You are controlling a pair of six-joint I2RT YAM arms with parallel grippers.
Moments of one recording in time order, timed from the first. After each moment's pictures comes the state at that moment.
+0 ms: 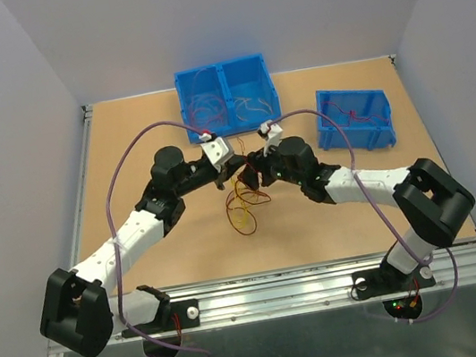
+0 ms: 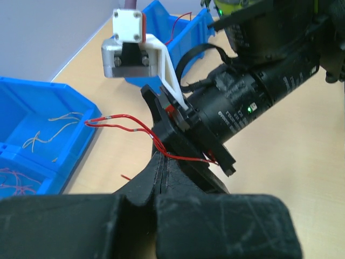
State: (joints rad) left arm -0.55 1.21 0.75 0.37 0.64 0.20; right arm 0.71 1.54 0.81 0.43 -0.13 0.36
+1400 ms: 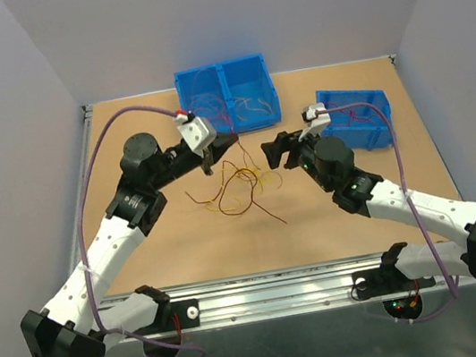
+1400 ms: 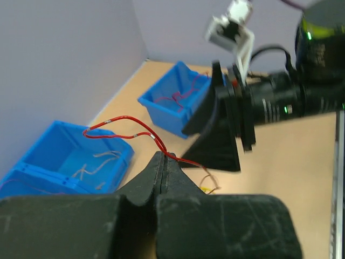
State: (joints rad) left arm -0.55 1.10 1.10 0.07 0.57 0.15; right arm 0.74 1.19 0.75 0.37 0.33 0.36
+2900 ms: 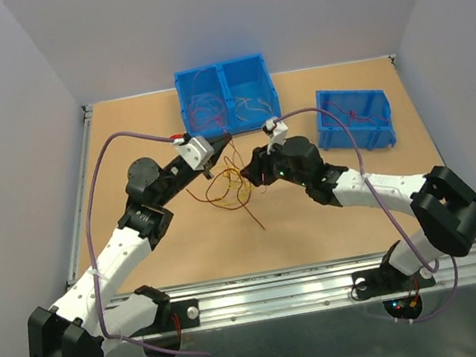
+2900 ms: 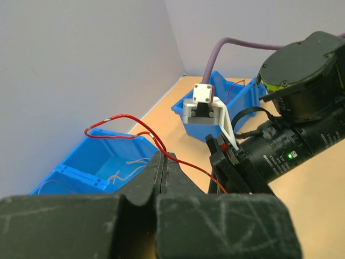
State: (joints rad) left arm -0.55 1.01 0.76 0.46 0.48 0.22; right arm 0.74 1.46 0.81 0.39 -0.06 0.42
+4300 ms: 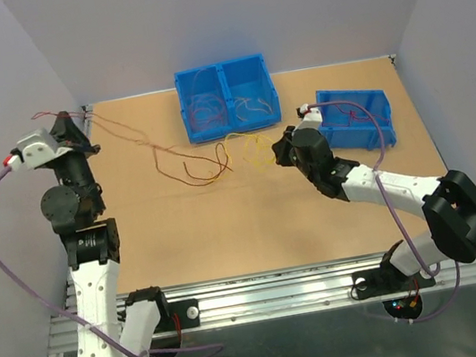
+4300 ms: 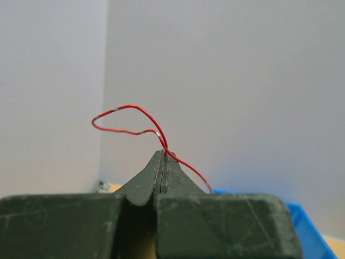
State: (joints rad) left arm 0.01 0.79 0.85 0.39 -0.16 -0.16; right arm 0.66 1.42 0.82 0.27 0.38 0.61
